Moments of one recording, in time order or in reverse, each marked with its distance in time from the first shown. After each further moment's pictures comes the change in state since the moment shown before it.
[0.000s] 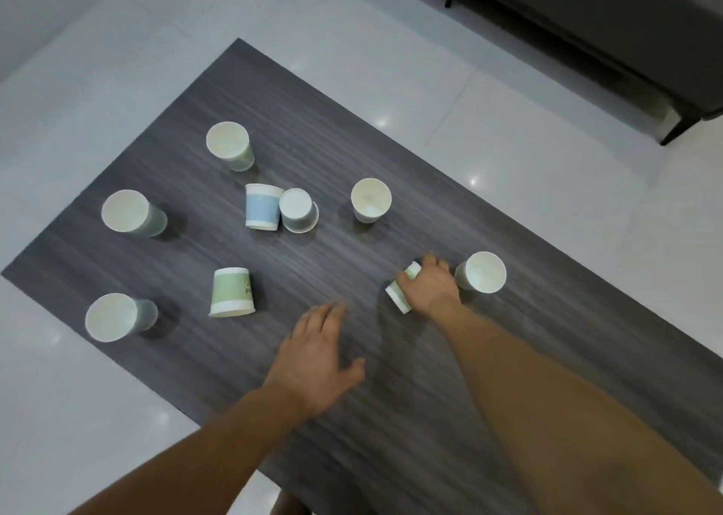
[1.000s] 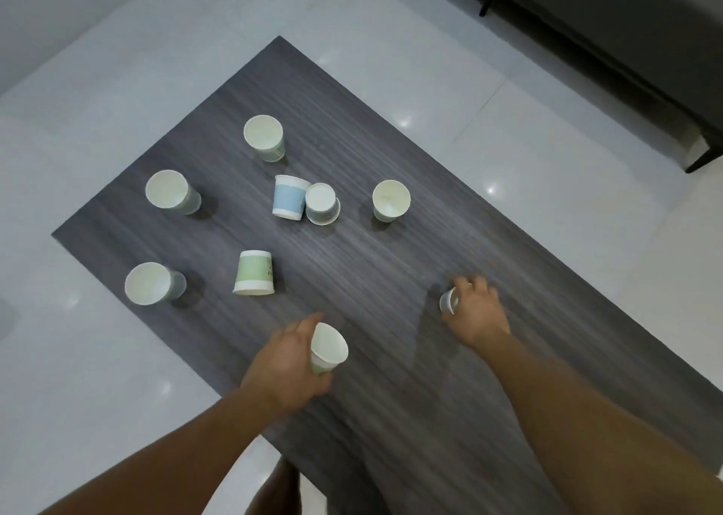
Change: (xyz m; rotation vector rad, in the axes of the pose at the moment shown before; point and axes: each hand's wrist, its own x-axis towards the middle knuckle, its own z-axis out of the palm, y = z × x) left_hand -0.037 -0.031 -0.003 -0.198 0.005 -0.182; right_hand -0.026 0.058 -0.029 -0.373 0.050 -0.170
